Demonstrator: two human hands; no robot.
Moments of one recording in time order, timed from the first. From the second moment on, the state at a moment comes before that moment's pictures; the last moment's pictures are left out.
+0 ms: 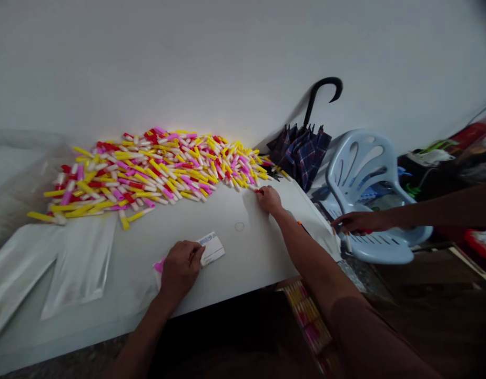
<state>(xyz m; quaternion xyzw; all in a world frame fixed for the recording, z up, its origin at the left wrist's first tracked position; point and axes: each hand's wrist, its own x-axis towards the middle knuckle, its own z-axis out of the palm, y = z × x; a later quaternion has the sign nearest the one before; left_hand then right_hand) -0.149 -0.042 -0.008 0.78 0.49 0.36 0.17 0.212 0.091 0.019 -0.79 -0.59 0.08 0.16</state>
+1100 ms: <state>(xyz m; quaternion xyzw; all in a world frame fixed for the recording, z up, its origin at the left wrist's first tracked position) -0.163 -0.029 0.000 0.80 0.48 0.29 0.21 0.177 -0.047 0.028 -0.79 -0.58 0.11 0.13</state>
